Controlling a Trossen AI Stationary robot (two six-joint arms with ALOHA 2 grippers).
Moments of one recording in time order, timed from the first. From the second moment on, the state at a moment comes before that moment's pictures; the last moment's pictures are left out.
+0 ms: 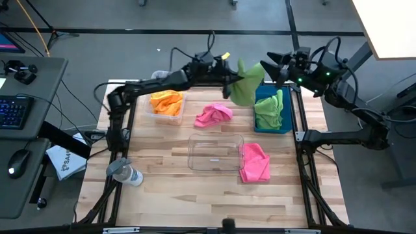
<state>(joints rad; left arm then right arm) 0.43 1.98 1.71 0.12 0.26 0.11 -0.48 0.96 1.28 -0.25 0.06 0.34</state>
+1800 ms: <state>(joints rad) 0.29 2.53 2.24 0.14 0.14 0.14 -0.64 1.01 1.28 -1.08 0.10 0.49</state>
